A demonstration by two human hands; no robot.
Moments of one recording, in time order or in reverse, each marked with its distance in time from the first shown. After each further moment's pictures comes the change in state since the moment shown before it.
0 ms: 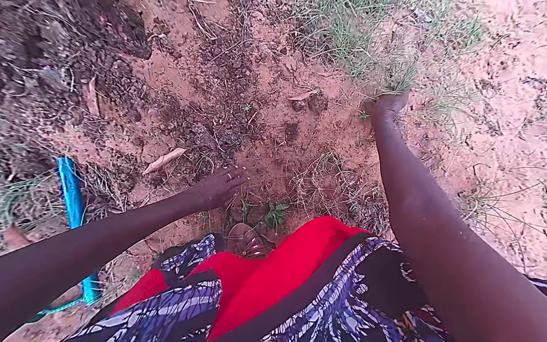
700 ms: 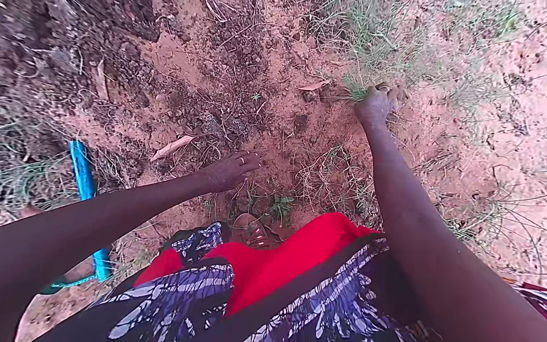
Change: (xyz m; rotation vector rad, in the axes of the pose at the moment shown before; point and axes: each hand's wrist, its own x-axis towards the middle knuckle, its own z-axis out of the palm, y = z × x) left_hand 0.020 -0.009 0.000 0.082 0.059 0.056; right_hand -0.063 -0.031 0.007 -0.877 -0.520 -0.271
